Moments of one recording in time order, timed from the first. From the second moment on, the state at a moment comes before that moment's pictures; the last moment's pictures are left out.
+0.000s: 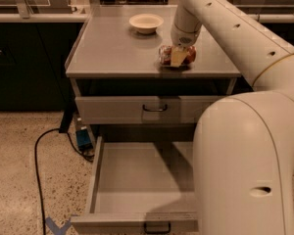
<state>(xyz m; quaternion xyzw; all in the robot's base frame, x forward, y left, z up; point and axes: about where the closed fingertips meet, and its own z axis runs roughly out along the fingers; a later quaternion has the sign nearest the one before) 0.778 -0.110 0.839 -0.67 0.71 -0.09 0.17</state>
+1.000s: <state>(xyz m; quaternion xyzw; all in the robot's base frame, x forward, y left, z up) 0.734 -0.090 0.876 -0.61 0.73 0.05 0.30</state>
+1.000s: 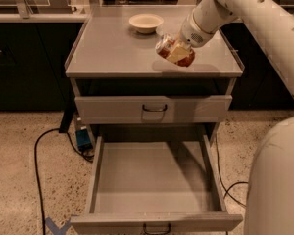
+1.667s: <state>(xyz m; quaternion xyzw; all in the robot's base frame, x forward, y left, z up) 0.654 -0.052 0.849 -0.63 0.72 0.11 0.26</state>
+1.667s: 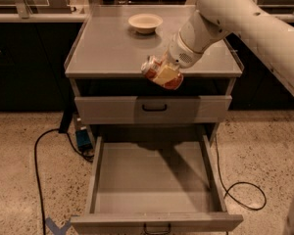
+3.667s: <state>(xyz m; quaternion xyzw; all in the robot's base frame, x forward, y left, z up) 0.505 -0.023 0.694 -0.55 0.77 0.29 0.17</state>
